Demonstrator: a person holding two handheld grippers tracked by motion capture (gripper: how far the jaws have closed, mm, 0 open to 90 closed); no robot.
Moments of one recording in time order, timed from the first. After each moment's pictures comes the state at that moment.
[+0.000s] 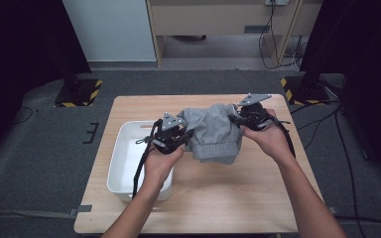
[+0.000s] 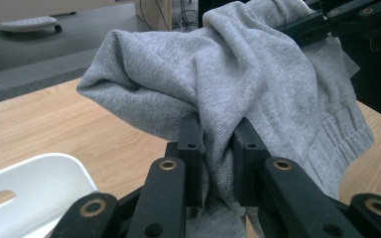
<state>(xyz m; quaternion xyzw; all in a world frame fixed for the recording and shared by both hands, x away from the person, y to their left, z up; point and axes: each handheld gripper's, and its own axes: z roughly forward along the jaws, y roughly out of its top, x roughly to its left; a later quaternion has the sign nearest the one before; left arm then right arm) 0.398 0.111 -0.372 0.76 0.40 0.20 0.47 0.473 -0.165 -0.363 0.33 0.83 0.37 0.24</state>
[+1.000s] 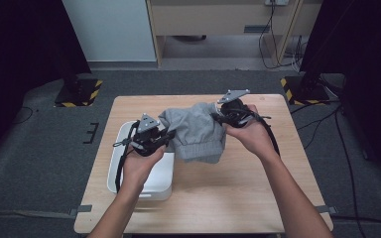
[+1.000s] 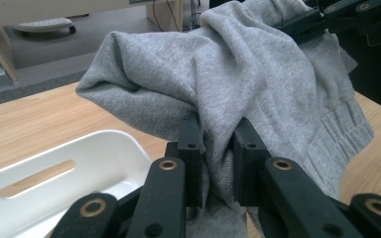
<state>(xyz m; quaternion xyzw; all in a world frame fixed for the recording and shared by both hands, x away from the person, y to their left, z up) 0.388 0.164 -0.368 0.75 0.42 0.21 0.46 0.475 -0.112 -0.352 0.31 0.85 0.37 0.22</state>
